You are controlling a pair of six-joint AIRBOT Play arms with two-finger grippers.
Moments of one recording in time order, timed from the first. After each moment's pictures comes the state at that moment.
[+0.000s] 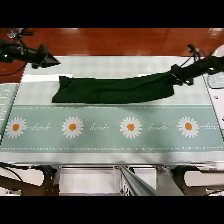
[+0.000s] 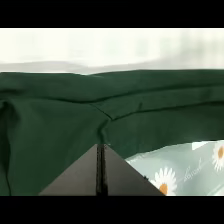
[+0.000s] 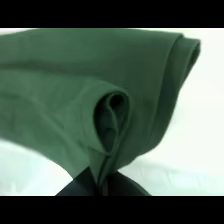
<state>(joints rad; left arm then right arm) 0.15 -1.67 1.71 0.77 -1.35 -1.31 -0.17 -1.50 1.43 -1.03 1.36 1.47</state>
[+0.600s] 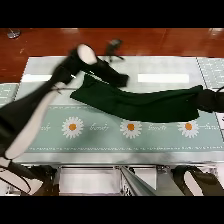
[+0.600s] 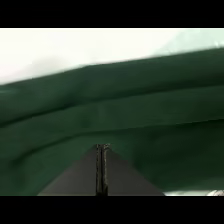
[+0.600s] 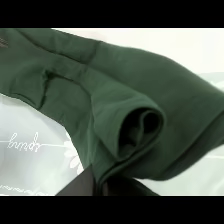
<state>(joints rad) -0.59 -1.77 1.71 0.95 -1.08 -1.43 -0.17 -0.68 1.03 -1.08 1.43 1.59</state>
